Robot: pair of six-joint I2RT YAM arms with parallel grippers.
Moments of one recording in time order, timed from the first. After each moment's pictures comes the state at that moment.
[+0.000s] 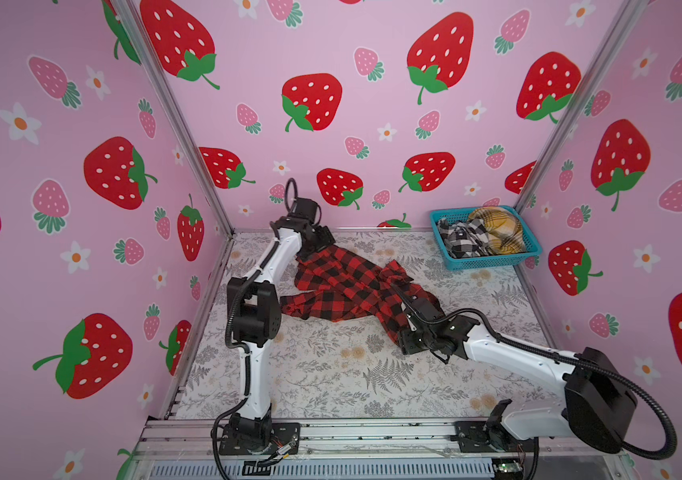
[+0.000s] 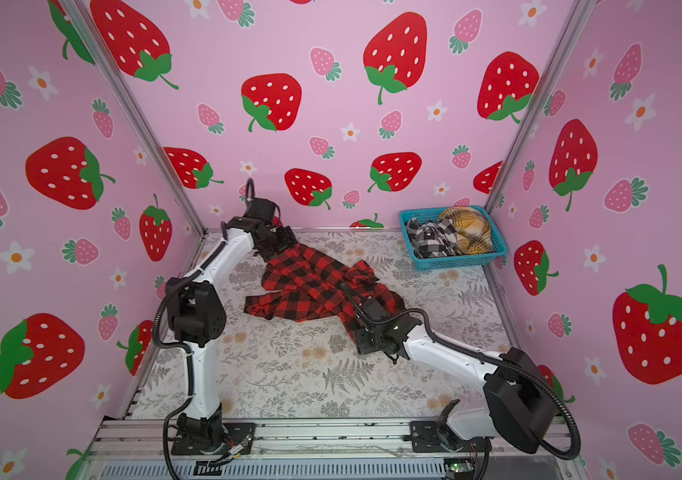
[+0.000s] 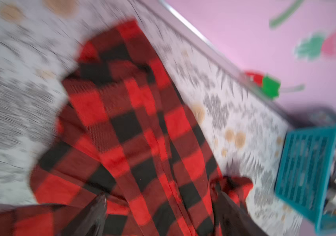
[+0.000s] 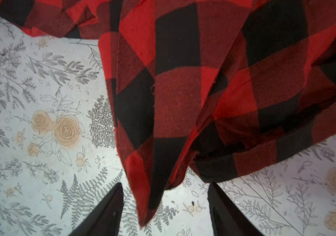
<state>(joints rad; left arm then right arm) -0.16 2.17 2.07 -0.86 0.12 -0.70 0.86 1.37 0.83 -0.52 0.08 0.45</state>
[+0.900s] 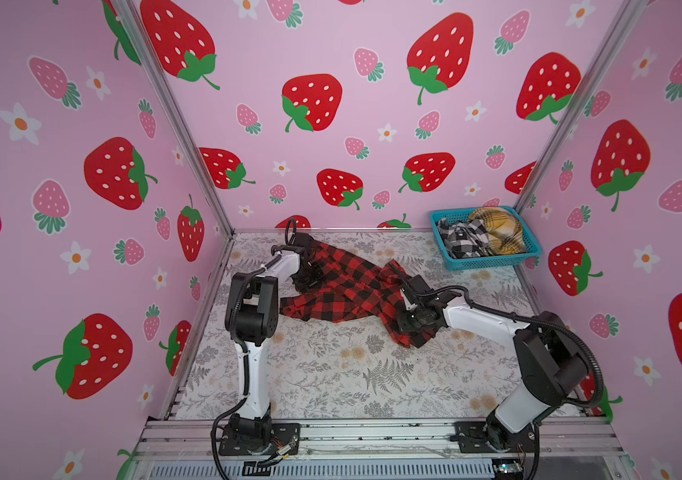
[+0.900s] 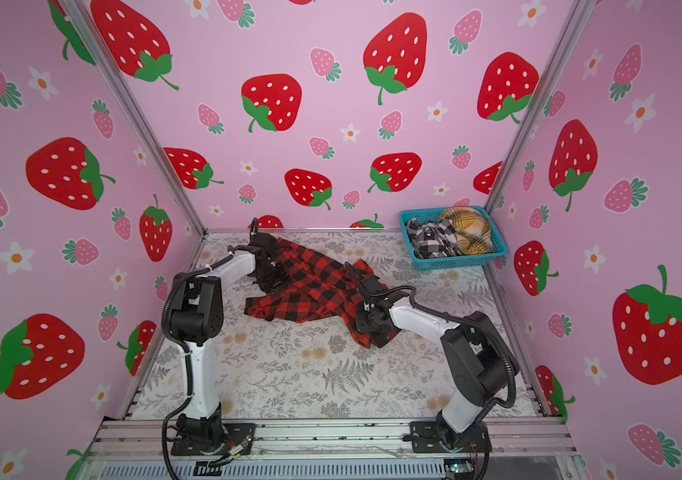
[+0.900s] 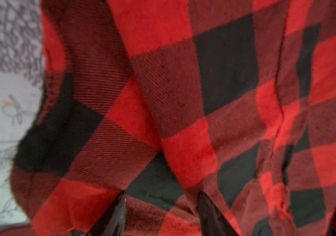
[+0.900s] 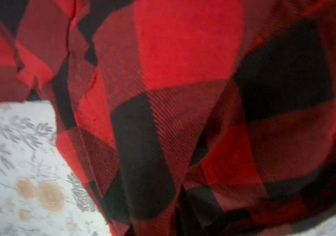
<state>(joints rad) -0.17 2.13 1.59 -0.70 0.19 -0.67 0.71 1.63 1.01 -0.52 -0.01 0.45</state>
